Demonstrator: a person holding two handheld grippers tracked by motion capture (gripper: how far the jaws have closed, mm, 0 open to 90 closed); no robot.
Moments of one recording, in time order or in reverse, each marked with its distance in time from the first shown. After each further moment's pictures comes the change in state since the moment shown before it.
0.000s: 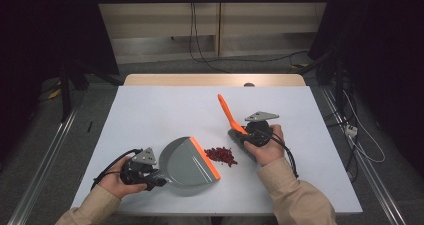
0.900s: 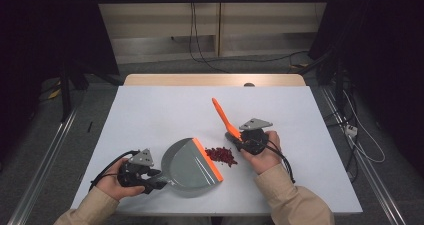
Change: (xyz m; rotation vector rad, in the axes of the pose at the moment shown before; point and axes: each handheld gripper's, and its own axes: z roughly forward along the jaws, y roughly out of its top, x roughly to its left) left arm -0.004 -0.005 -0.007 -0.012 -0.003 -0.017; right arm 0.022 -0.009 -0.004 0.017 -0.039 -0.068
